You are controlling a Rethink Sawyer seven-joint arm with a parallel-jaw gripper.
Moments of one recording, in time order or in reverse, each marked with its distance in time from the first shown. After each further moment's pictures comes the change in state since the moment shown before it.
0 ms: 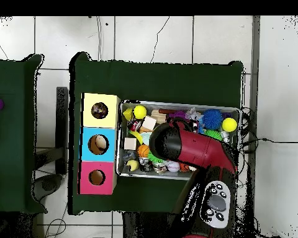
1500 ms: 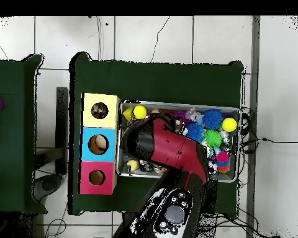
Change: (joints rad) arm 0.202 0.024 -0.158 -0.017 0.186 0.023 0.021
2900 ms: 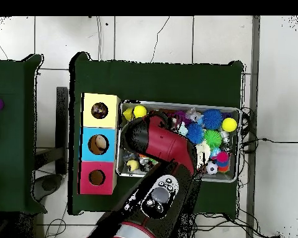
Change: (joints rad) arm 0.060 0.140 -0.064 -0.032 0.143 -0.071 0.000
